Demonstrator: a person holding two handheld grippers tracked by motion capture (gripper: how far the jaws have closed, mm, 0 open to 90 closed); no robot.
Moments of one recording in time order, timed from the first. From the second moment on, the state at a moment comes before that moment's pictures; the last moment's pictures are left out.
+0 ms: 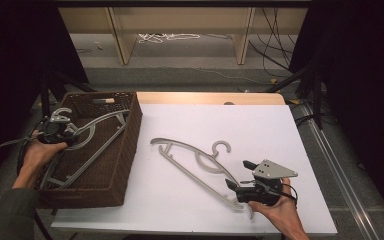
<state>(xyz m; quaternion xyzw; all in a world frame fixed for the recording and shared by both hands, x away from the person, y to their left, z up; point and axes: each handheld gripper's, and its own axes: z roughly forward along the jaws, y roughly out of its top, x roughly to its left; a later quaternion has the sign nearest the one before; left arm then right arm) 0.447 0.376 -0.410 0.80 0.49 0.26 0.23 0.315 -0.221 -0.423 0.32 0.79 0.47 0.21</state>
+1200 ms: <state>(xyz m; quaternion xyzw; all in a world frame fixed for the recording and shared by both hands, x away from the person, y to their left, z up) 0.366 0.269 -0.324 0.68 0.47 0.27 0.49 0.314 -0.220 -0.426 0.33 0.79 0.48 0.22</state>
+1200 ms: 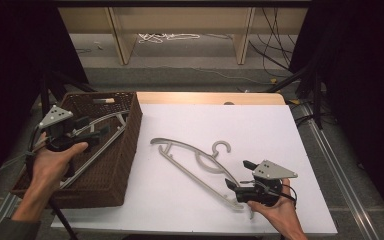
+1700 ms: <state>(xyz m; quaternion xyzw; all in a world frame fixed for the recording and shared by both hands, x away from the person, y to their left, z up) 0.344 0.221 -0.337 0.68 0.41 0.22 0.57 0.314 -0.218 -0.427 0.33 0.79 0.48 0.21</state>
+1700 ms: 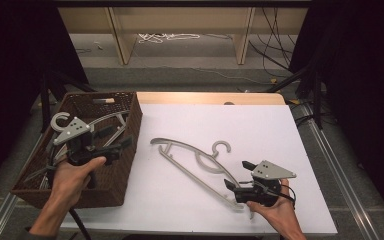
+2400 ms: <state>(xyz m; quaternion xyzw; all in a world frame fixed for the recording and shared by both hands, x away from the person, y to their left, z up) 0.312 0.175 -0.394 0.71 0.33 0.21 0.58 0.315 -0.220 -0.429 0.34 0.78 0.48 0.20</state>
